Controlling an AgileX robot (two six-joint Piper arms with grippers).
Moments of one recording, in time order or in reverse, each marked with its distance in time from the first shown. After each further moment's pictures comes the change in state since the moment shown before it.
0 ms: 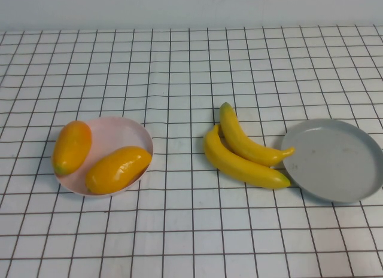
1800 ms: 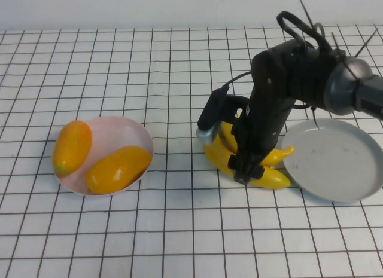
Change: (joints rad) right arm 0.716 1.911 -1.600 -1.604 0.942 0.143; left arm 0.000 0.000 0.000 0.000 0.001 0.000
